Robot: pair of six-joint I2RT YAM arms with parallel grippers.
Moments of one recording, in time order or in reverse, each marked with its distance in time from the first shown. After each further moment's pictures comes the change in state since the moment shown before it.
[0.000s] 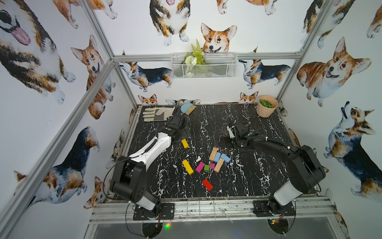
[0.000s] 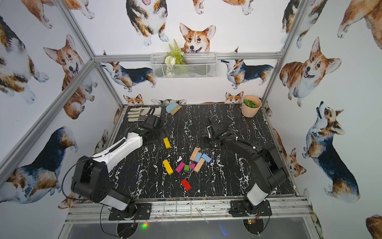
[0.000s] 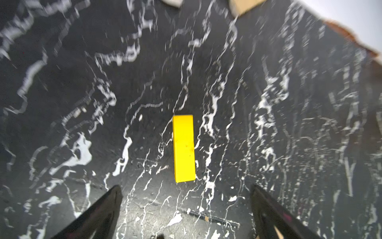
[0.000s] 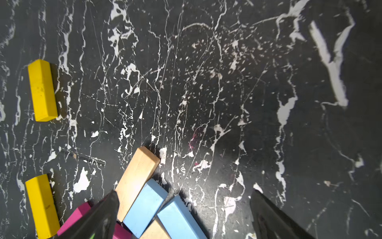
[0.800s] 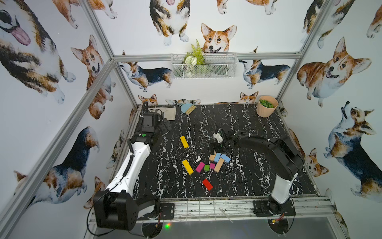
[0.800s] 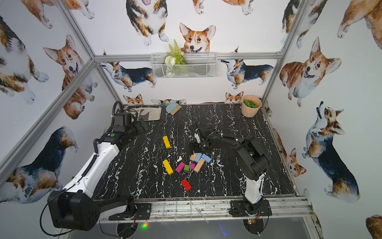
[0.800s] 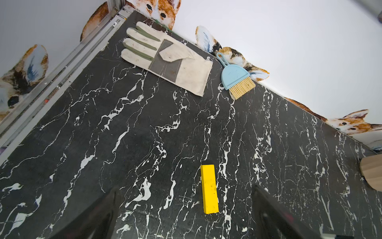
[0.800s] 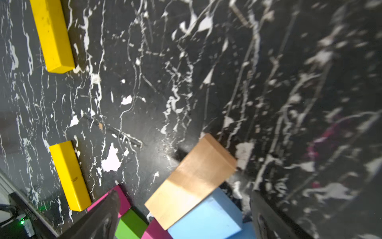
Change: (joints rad) left arm 0.276 -0.245 -0.055 0.042 0.077 0.197; right arm 0.110 0.215 0.124 -0.034 -0.233 0.030
